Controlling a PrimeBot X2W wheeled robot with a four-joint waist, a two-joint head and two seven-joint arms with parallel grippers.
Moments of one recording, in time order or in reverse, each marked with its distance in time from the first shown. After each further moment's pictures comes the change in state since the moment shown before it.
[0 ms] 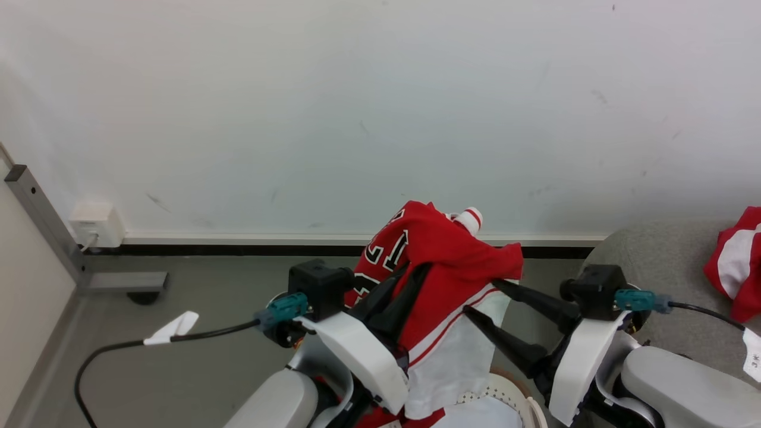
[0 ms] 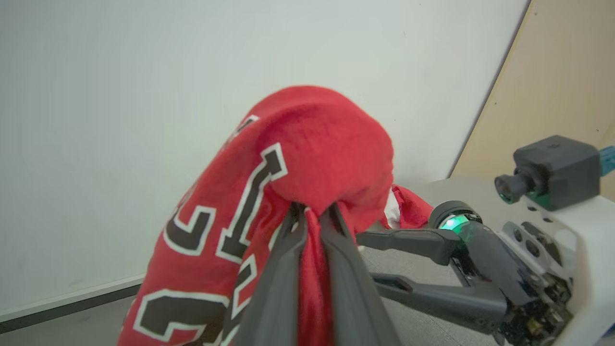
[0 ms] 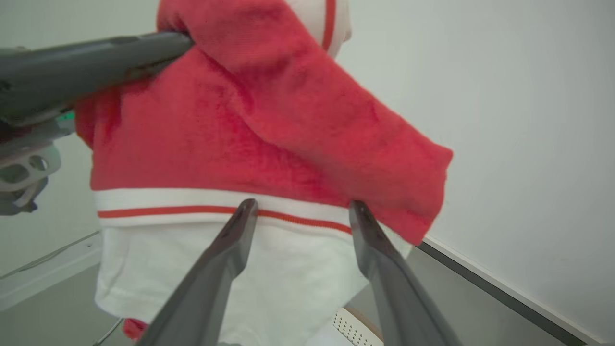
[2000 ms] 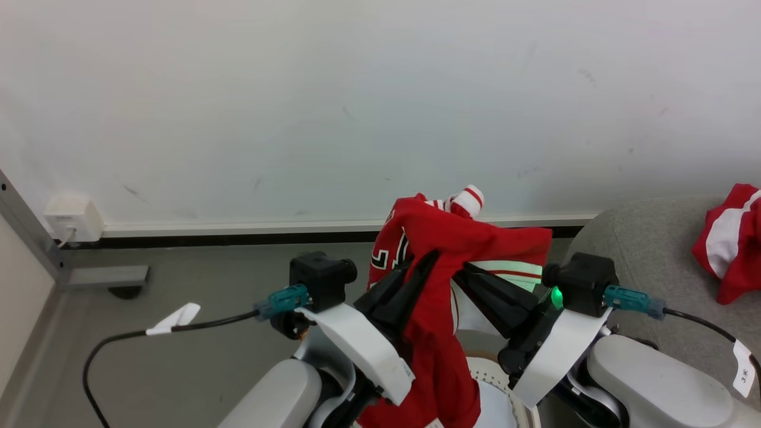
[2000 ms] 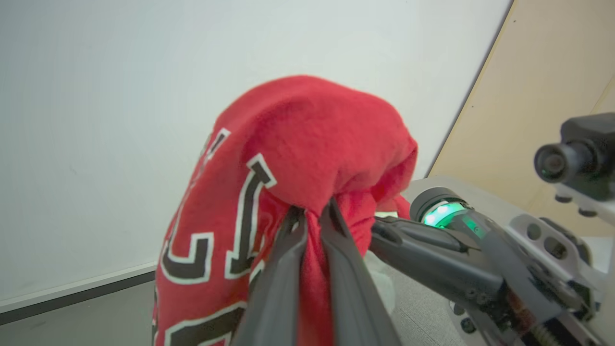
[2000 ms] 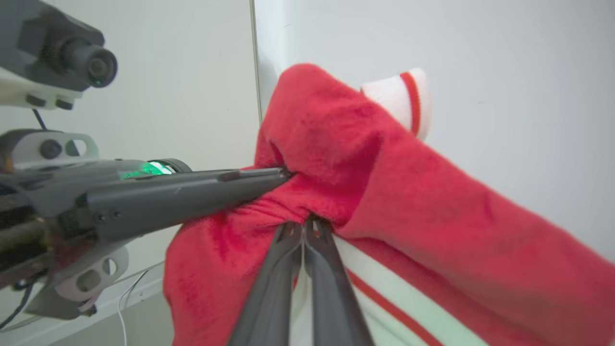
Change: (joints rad) left arm -0.037 -0.012 -0.018 0.050 -0.053 0.023 -0.036; right arm 0.034 0.129 -0.147 -0.016 -0.154 0.000 -0.091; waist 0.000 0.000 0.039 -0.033
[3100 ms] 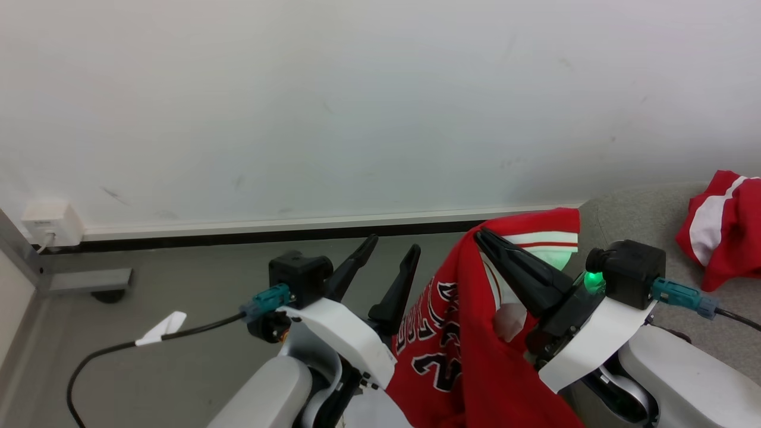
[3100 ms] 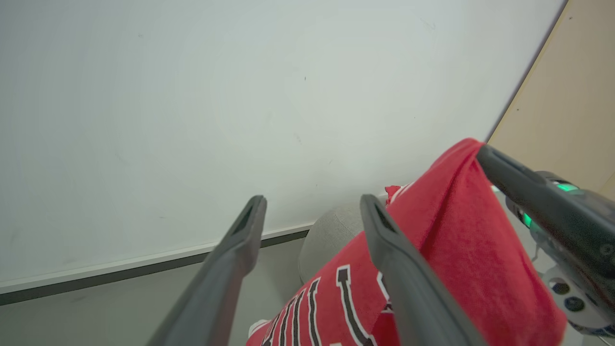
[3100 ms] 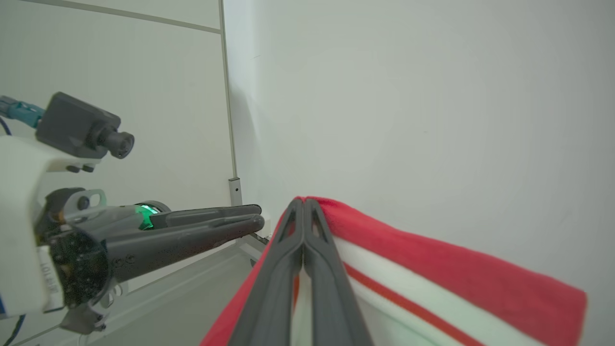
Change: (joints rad) left arm -0.014 0.011 0.014 0.082 0.003 0.029 -0.070; right arm 0.073 -0.046 -0.163 -0.095 -0.065 0.000 -0.001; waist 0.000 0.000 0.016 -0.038
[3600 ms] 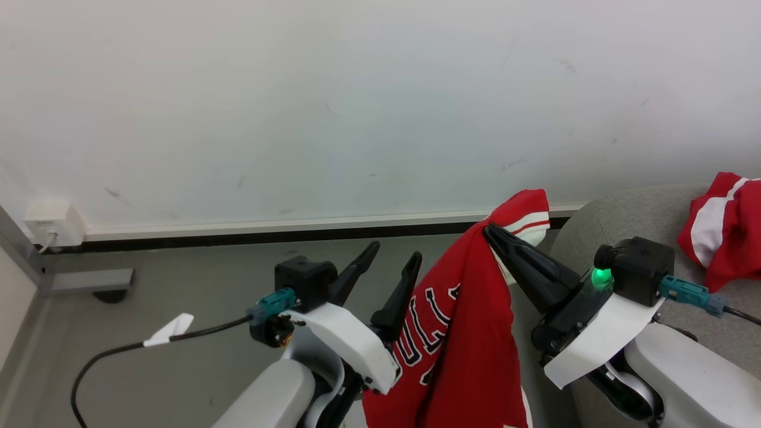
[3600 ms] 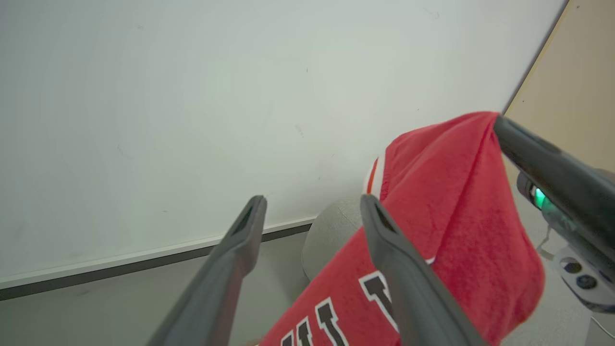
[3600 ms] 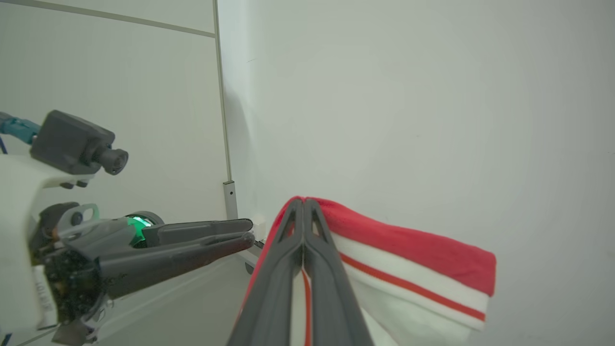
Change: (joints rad) left arm -0.004 0.002 -0.018 0.031 0.003 -0.001 -0.008; right arm 0.009 -0.004 -0.028 0.002 -0.009 0.000 0.000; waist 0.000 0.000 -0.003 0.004
